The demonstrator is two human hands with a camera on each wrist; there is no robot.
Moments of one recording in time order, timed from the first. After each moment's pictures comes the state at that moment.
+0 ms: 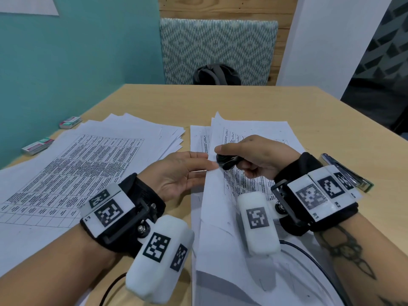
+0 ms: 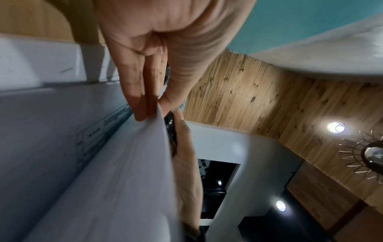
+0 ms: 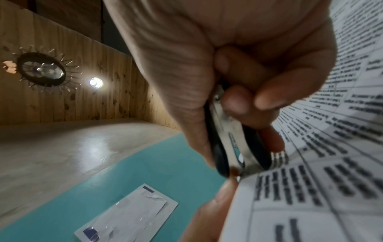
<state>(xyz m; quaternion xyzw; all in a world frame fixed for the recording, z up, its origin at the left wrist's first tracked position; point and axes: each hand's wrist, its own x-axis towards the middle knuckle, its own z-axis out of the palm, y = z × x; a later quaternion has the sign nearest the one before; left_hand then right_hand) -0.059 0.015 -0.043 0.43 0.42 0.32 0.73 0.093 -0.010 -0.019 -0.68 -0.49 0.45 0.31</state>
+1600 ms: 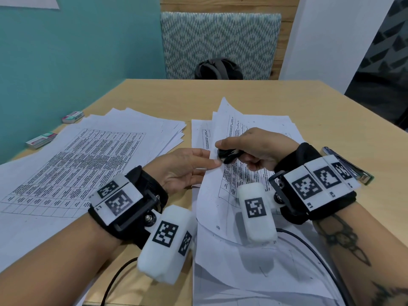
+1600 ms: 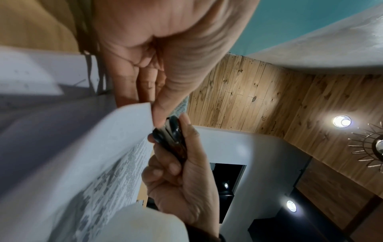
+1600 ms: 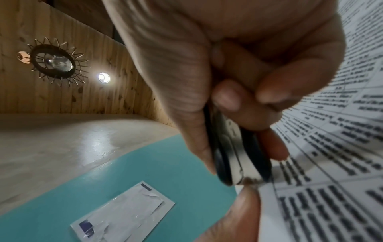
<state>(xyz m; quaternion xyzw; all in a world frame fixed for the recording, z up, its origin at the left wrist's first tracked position) -0.057 0.015 -0.046 0.50 0.42 0.24 0.72 0.093 -0.012 -0.016 -0.70 -0.49 0.43 0.28</state>
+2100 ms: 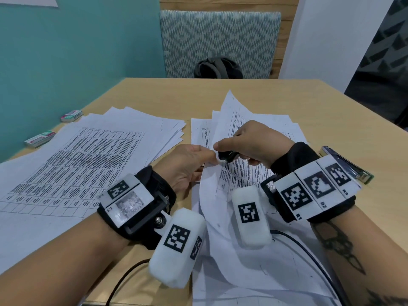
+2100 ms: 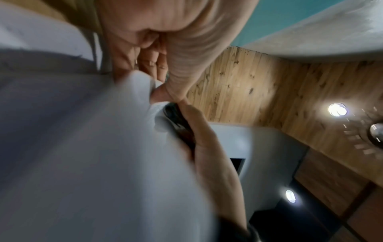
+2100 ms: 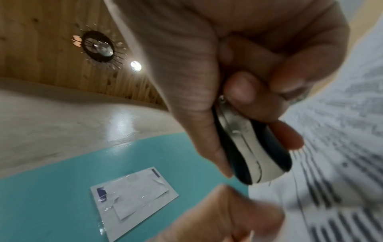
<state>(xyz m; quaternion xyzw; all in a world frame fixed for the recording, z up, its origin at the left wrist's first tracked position) -0.045 0.013 -0.048 0.52 0.48 0.29 0.65 0.088 -0.019 -0.008 -0.72 -0.57 0.30 0.26</state>
